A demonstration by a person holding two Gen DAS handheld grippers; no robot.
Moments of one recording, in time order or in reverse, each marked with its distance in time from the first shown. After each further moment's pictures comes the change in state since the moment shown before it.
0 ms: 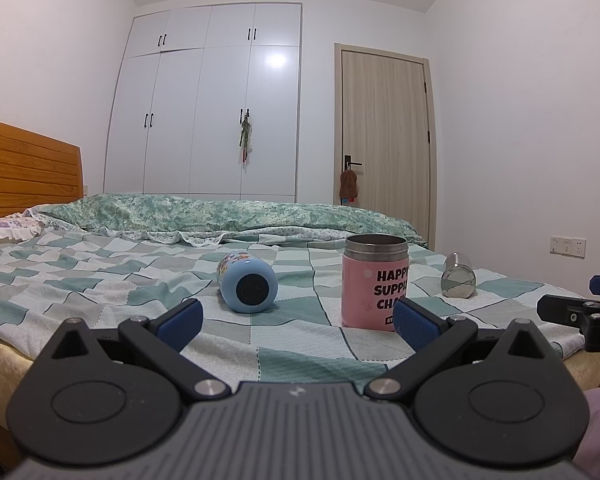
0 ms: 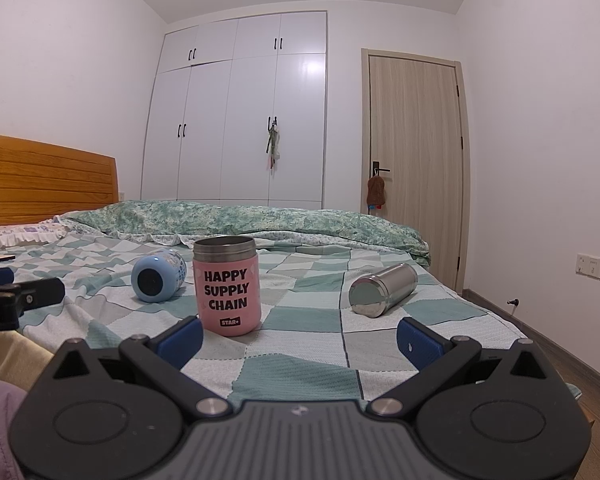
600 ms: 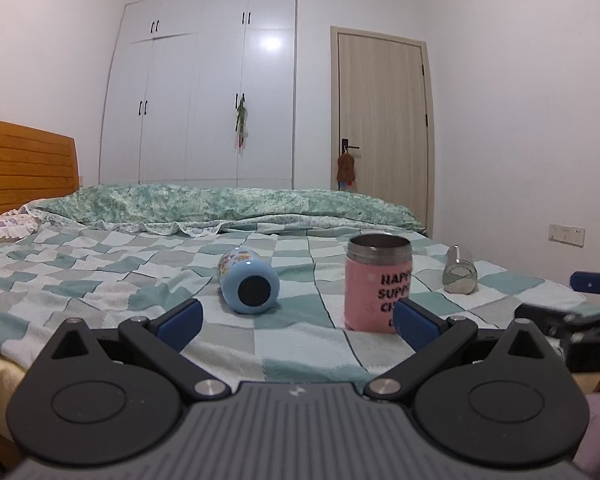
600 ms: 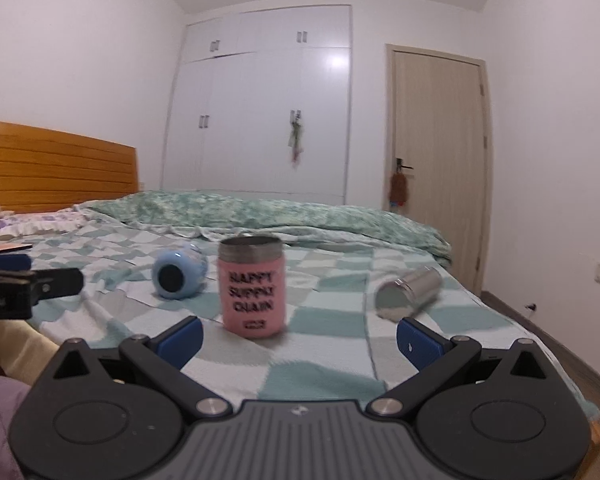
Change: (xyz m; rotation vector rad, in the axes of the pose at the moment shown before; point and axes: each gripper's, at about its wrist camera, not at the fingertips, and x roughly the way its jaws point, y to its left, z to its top) left arm 0.010 0.005 0.034 0.015 0.064 -0.013; right arm 0.014 0.019 0.018 -0.053 0.016 0.075
